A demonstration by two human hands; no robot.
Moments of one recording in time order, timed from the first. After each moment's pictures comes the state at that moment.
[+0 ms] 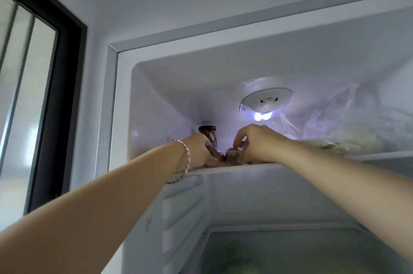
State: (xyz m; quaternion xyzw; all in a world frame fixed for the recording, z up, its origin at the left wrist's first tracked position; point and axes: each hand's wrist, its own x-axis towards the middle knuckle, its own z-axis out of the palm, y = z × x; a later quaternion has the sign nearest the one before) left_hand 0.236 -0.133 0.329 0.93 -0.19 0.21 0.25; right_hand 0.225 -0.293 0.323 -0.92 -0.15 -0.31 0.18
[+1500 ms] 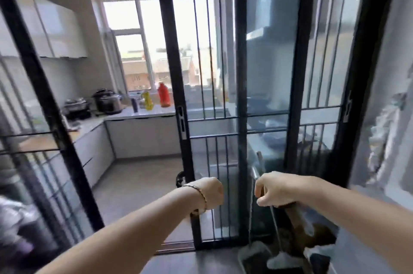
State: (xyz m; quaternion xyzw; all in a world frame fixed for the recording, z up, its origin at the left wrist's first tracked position) left_hand -0.382 -0.098 -0.017 0.84 0.51 -0.07 0.15; right_hand -0.211 -0.160 0.011 -0.70 -0.69 0.17 -0.06
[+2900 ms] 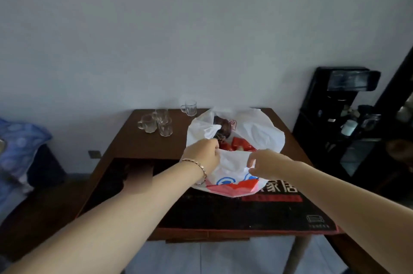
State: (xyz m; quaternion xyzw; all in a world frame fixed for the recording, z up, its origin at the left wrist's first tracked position) left_hand -1.533 -0.541 -0.100 0.18 0.97 0.17 0.04; right_hand -1.500 -0.361 -0.107 0.01 -0.99 0.09 -0.14
